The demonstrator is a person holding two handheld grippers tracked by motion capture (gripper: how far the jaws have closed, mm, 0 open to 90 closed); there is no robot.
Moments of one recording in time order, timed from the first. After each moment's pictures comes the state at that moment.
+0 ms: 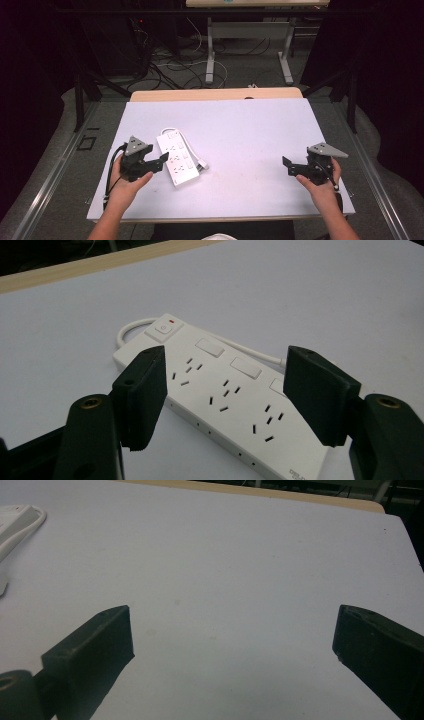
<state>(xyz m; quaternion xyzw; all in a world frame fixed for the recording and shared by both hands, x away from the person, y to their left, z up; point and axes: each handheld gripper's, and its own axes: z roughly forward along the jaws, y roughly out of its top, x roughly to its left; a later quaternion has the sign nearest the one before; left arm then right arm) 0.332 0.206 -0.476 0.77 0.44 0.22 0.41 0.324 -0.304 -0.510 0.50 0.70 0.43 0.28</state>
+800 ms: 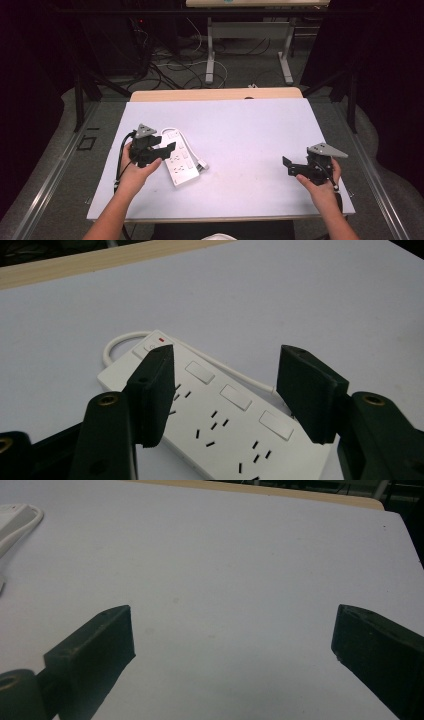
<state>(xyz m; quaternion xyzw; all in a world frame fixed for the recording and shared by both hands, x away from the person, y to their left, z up) 0.361 0.185 -0.457 0.77 0.46 0.19 0.40 0.324 -0.304 -0.511 0.50 0.70 0.43 0.28</state>
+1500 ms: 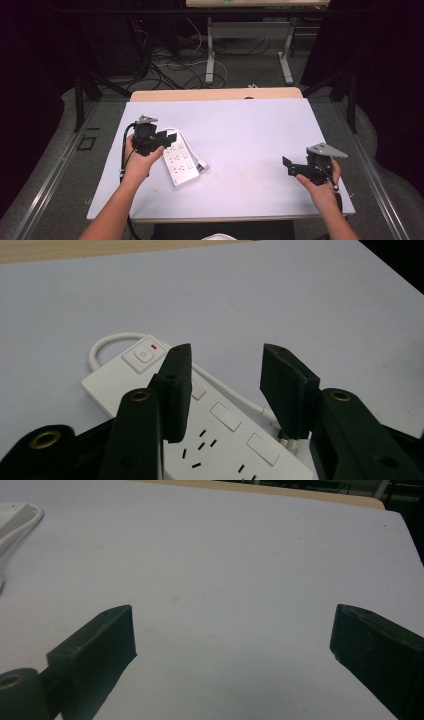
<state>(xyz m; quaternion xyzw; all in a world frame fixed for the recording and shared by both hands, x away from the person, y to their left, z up) 0.387 0.180 -0.449 0.75 0.51 0.14 0.41 0.324 -0.304 -0.513 0.50 0.70 0.43 0.28</state>
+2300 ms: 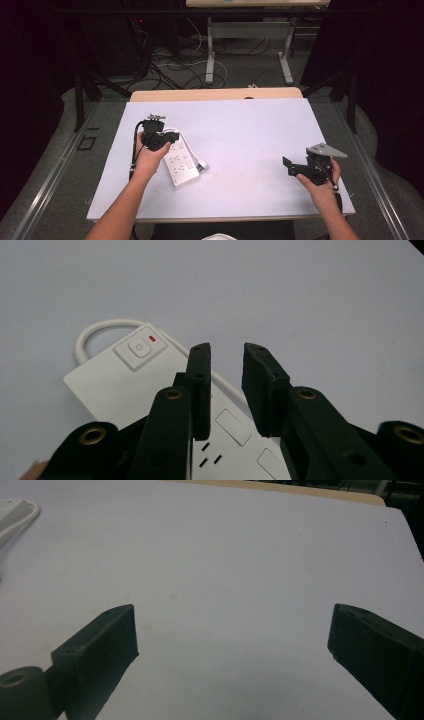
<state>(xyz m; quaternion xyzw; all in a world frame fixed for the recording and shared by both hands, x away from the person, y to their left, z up) 0.413 0.167 -0.469 0.75 0.53 0.12 0.37 0.325 -0.305 -0.515 0.50 0.70 0.43 0.28</state>
